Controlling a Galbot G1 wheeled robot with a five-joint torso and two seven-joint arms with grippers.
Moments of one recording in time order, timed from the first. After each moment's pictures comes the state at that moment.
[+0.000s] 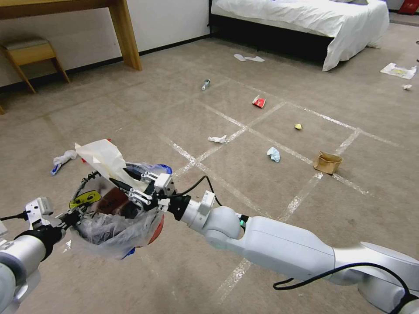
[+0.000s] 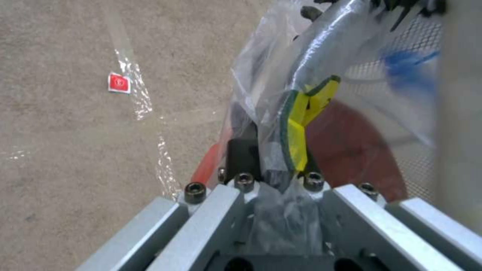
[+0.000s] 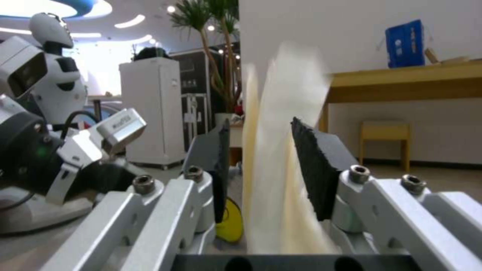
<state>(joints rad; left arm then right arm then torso) 1.60 -1.06 -1.10 -2.38 -1.47 0.74 -0.58 -0.35 1.12 -0.78 1.73 0.80 0.39 -0.06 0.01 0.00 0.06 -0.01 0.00</state>
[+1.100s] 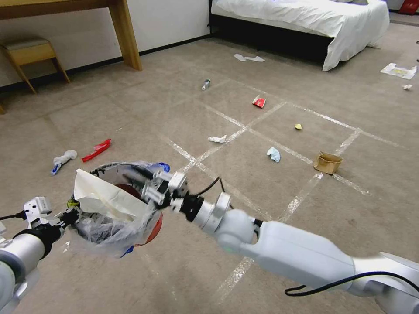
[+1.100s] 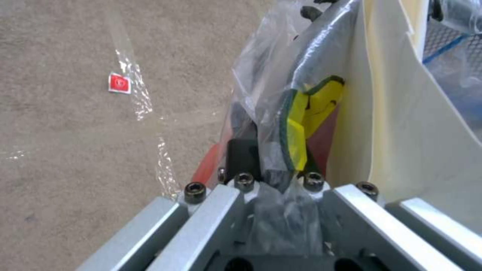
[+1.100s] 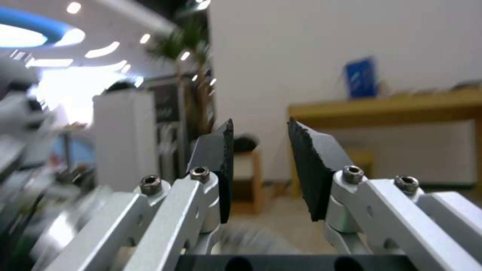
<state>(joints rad) 1.59 -1.07 -1.10 -2.38 -1.47 0.74 -0.58 -0.39 1.01 -0.58 1.91 0.87 0.33 -0.01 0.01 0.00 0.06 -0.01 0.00</state>
